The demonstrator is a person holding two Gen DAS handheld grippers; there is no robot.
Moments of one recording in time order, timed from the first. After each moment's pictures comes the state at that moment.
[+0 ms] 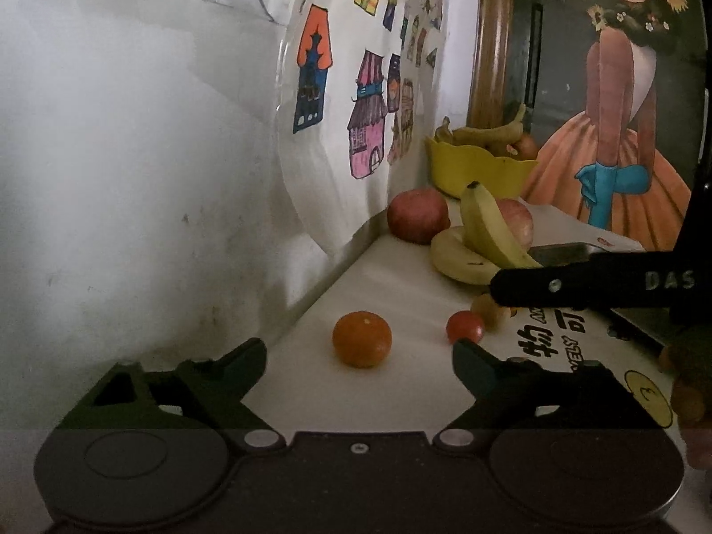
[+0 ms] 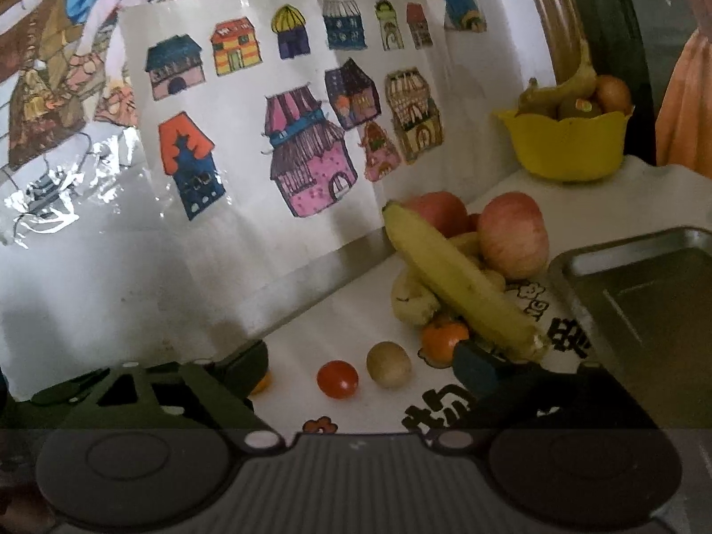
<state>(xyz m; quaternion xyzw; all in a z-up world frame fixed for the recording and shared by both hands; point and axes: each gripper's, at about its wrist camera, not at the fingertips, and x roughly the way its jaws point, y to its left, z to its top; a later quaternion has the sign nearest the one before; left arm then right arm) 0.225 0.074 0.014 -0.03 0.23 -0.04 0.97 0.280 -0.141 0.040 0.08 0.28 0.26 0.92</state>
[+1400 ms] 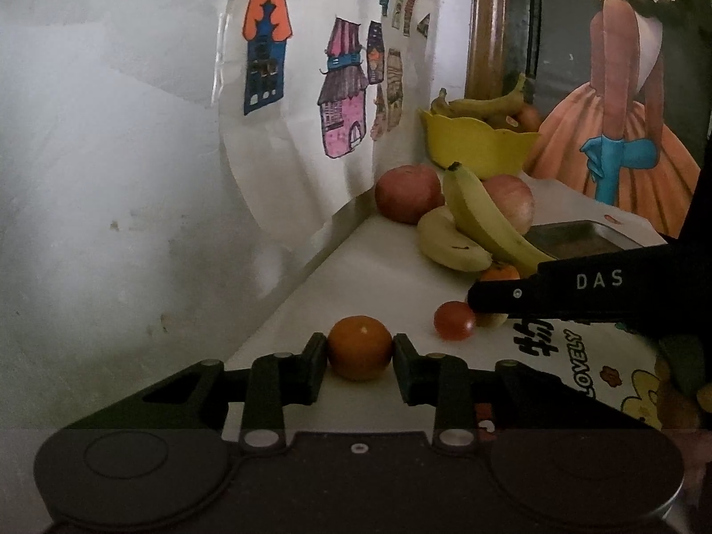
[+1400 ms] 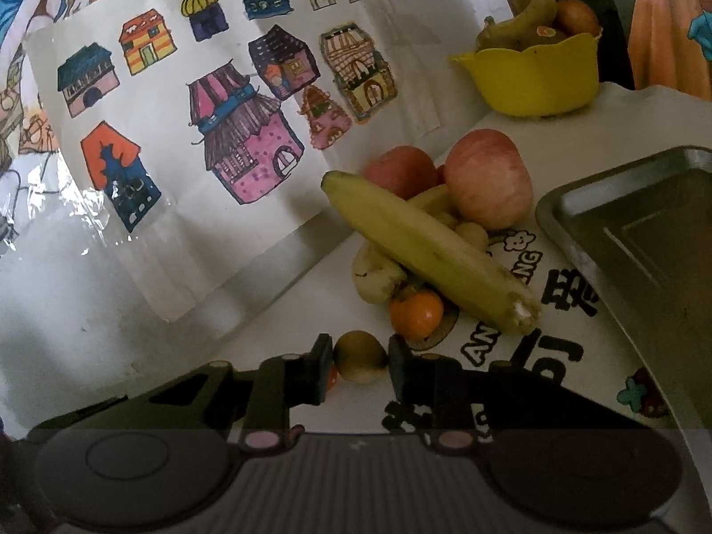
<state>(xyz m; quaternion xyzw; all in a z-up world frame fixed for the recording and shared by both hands) 0.247 0.046 0.014 -0.02 0.27 -0.03 0.96 0.310 -0.146 0.014 0.15 0.34 0.23 0.90</state>
